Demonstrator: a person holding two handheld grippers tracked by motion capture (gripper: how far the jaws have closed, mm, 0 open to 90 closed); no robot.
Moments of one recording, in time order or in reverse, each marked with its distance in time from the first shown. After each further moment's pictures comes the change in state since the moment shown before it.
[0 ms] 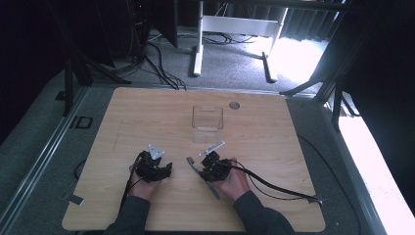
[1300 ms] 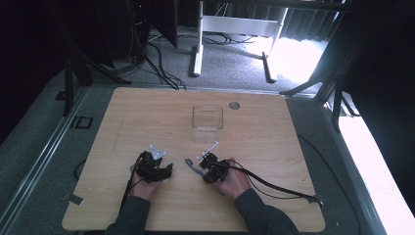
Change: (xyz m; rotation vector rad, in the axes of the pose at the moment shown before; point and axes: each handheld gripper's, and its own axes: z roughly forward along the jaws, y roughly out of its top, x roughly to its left) left arm -0.002 0.000 0.002 0.018 0.000 0.009; right arm -0.002 0.001 0.013 0.171 -0.036 -0.033
